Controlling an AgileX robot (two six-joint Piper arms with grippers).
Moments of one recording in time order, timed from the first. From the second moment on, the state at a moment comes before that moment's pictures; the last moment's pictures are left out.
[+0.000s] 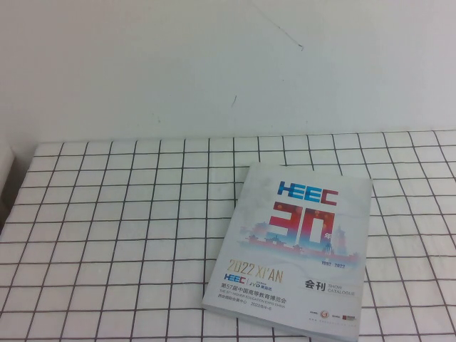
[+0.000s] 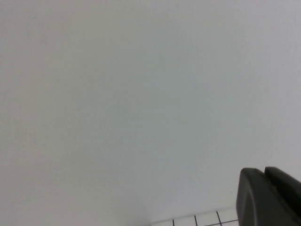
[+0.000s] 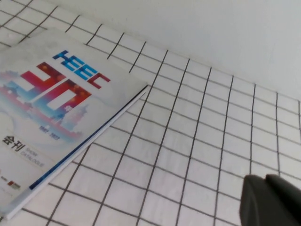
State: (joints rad) right arm 0.34 0.50 -0.55 -0.28 0.66 0.01; left arm 0.05 0.40 -0.47 -0.64 0.09 0.77
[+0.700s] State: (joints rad) right arm 0.34 0.39 -0.31 -0.12 0.63 0.06; left arm 0.05 0.26 -0.40 -0.65 0.34 0.77
